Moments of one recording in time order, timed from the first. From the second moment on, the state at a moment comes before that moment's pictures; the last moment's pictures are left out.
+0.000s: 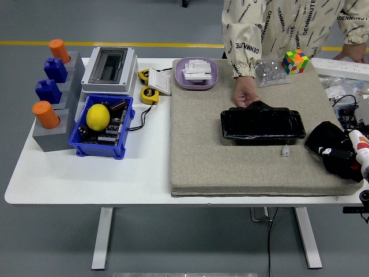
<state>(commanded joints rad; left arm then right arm) -0.03 0.19 -1.49 -0.23 1.10 0.01 0.14 0.30 -0.30 1.27 0.94 -1.80 -0.19 -0.13</state>
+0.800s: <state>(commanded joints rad) -0.02 0.19 -1.48 -0.22 1.10 0.01 0.14 0.29 -0.31 1.28 0.94 -1.82 -0.17 -0.14</state>
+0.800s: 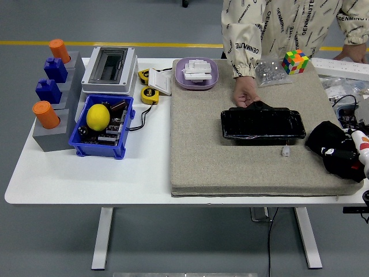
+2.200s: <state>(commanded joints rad) -0.03 0.19 -1.49 -0.22 1.11 0.01 0.14 0.27 -0.33 1.35 1.01 -1.50 -0.26 0.02</state>
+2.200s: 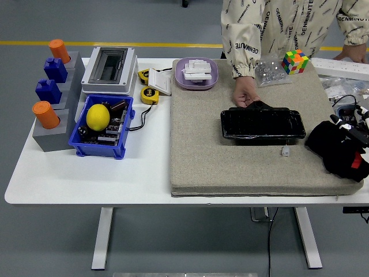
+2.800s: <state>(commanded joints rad) -0.03 0.19 -1.48 -0.22 1.11 0.01 0.14 0.23 -0.35 1.44 1.28 -0.74 -0.30 0.30</state>
